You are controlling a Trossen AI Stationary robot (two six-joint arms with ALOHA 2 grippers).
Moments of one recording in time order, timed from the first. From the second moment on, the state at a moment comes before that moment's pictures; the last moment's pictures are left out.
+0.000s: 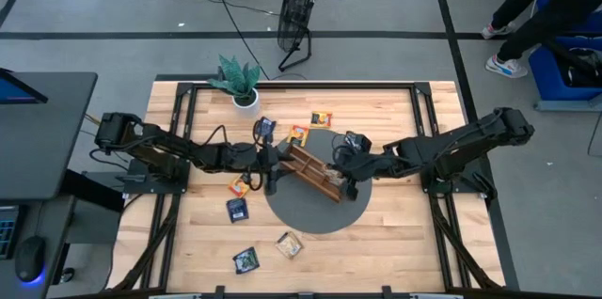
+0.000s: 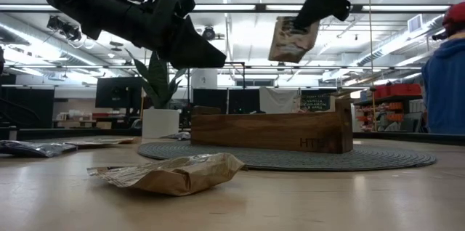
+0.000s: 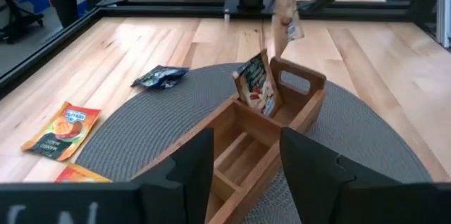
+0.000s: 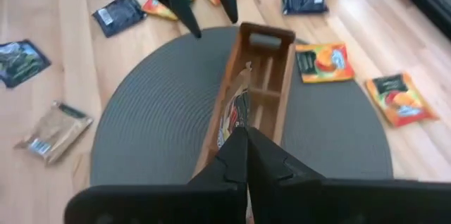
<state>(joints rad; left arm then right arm) -0.06 1.50 0.57 0.61 -0.17 -0.04 0.26 1.36 1.07 -0.57 0.38 0.46</state>
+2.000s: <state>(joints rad) -0.06 1.50 0.57 0.58 -0.17 -0.09 0.29 1.63 1.07 -0.71 0.44 0.65</state>
